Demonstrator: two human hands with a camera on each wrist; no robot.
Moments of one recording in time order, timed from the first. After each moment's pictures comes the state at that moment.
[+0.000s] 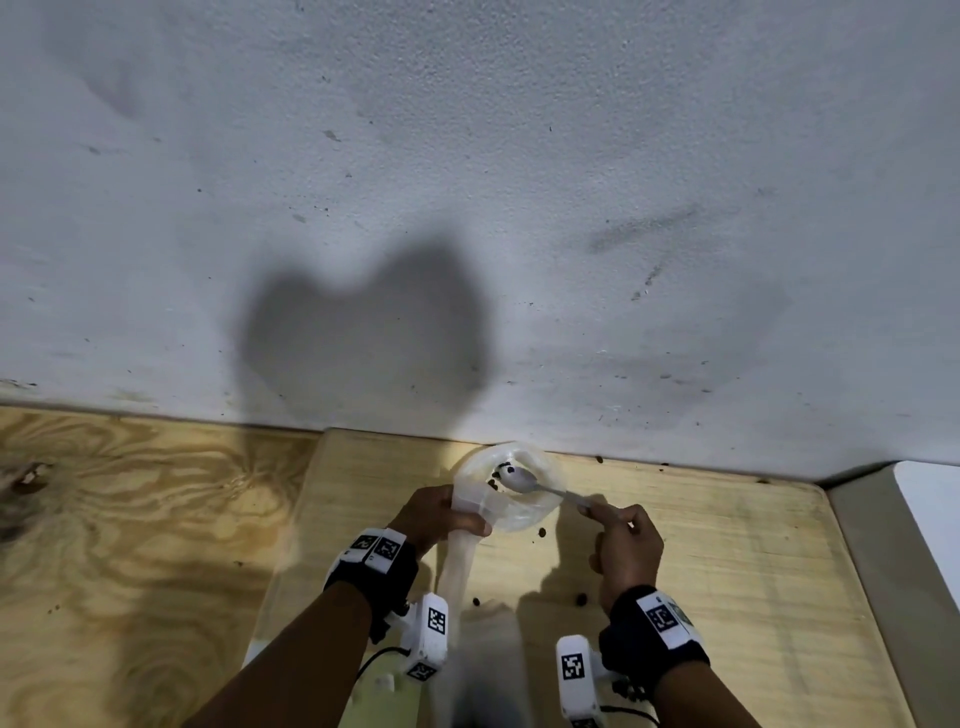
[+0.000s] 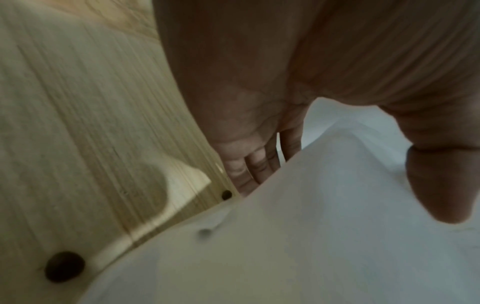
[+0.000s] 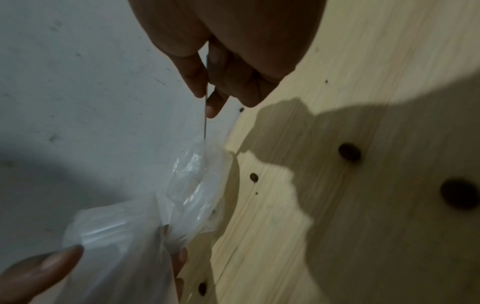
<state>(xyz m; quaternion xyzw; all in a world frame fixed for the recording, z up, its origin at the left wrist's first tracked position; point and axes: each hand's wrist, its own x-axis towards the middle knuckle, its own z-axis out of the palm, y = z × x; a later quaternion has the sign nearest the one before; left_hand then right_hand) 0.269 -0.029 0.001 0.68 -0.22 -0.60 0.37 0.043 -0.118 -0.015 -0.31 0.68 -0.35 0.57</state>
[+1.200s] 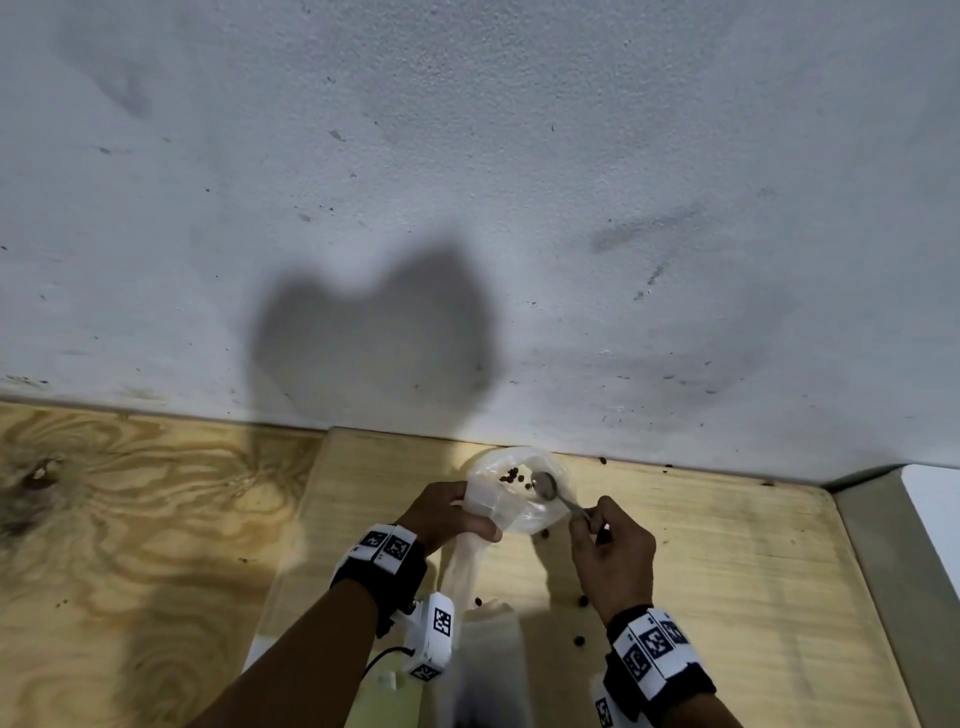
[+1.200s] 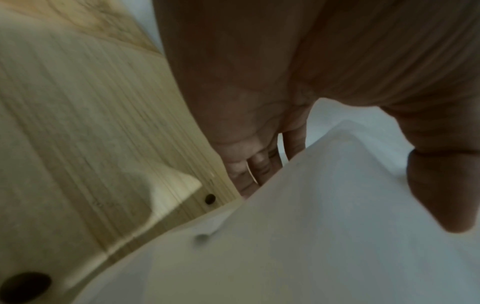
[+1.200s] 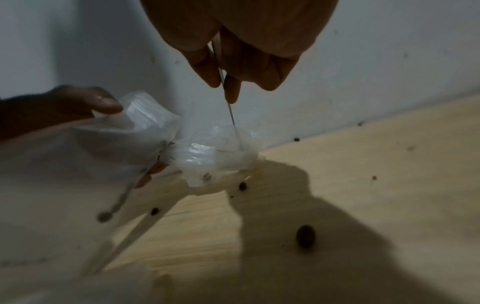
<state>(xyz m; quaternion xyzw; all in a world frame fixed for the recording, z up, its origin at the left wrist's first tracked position) 0.264 -0.031 0.010 0.67 -0.27 -0.59 0.36 0.046 -0.097 0.010 -0.68 0.57 -0.31 0.35</state>
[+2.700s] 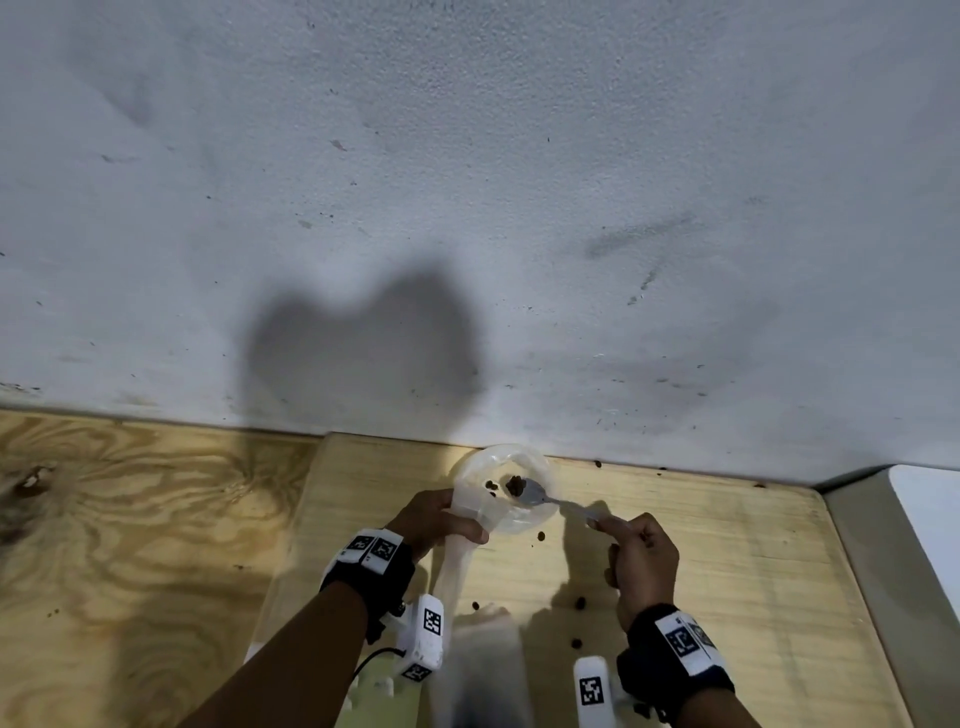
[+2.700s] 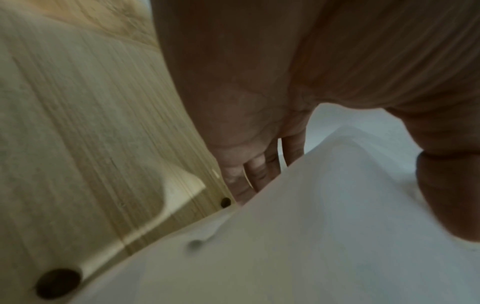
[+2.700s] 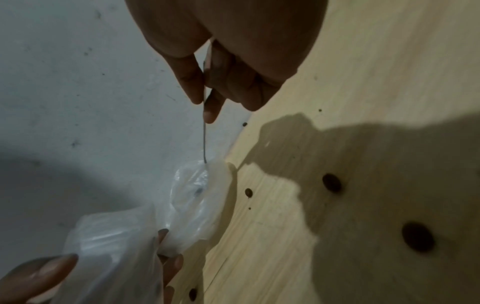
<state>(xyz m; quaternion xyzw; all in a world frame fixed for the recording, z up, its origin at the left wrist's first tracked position) 0.271 -0.027 0.005 0.64 -0.23 -0.62 0.38 0.025 -0.113 -0.004 -0.36 0.64 -0.37 0.57</state>
